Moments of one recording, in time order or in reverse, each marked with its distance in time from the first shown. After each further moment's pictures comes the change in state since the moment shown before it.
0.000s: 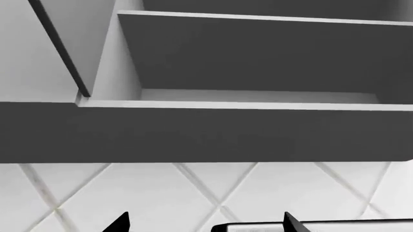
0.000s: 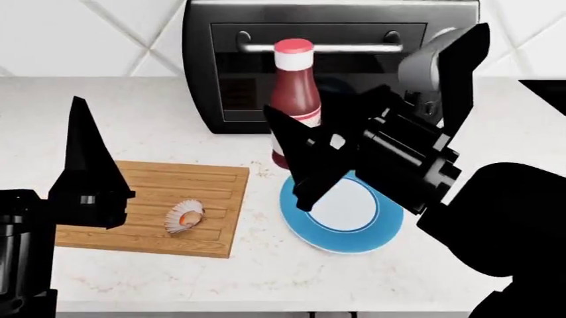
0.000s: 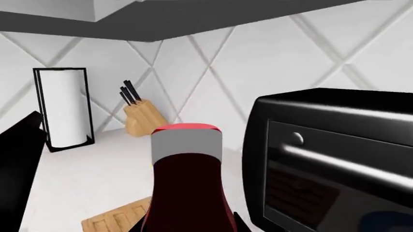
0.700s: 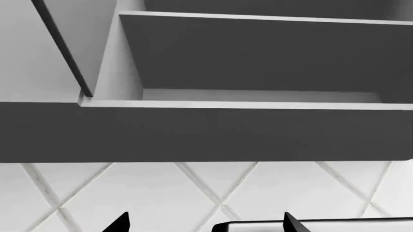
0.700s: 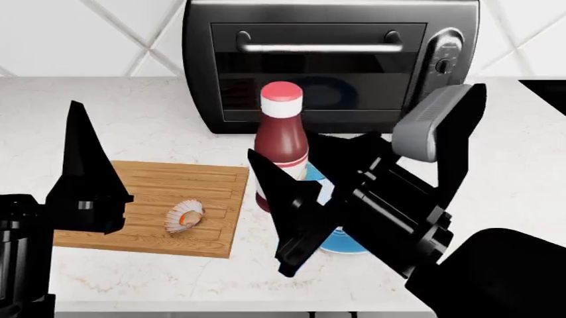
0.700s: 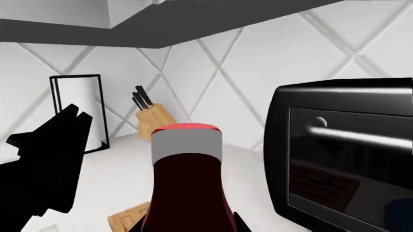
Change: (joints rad) left arm 0.024 -0.005 -0.005 0.007 0.003 0.015 -0.006; right arm -0.177 -0.032 0.037 -0.181 0.181 -0.038 0.182
